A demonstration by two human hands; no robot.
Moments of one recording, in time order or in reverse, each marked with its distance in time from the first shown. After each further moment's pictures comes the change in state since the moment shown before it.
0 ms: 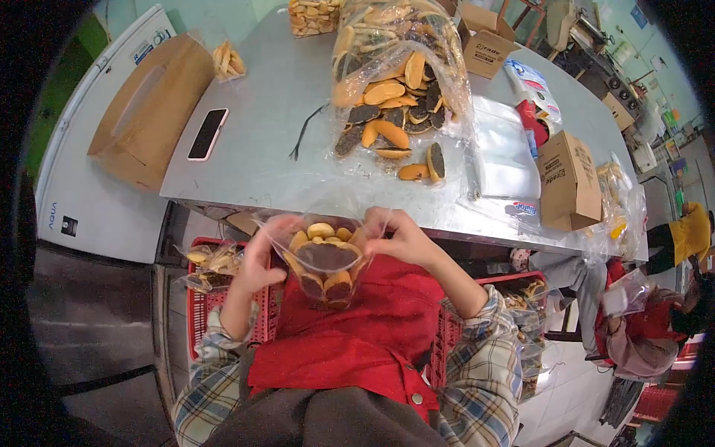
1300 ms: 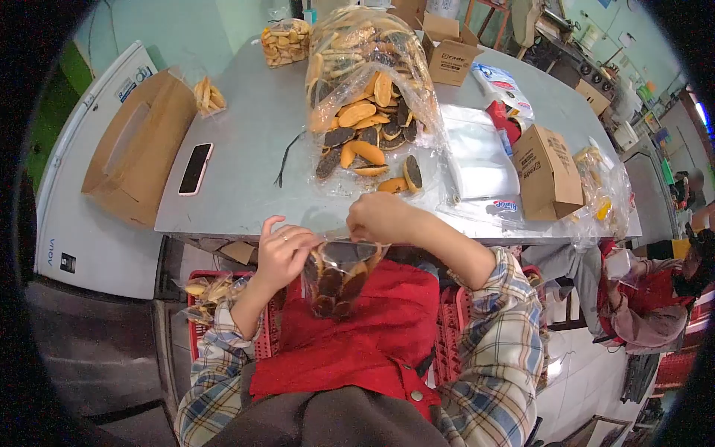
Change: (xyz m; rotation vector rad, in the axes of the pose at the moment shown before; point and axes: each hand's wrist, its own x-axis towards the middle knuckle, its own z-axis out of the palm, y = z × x) left_hand 0.053 -0.002 0.030 0.899 0.060 0.447; right_hand 0.044 -0.054 -0.026 -0.970 -0.393 0.154
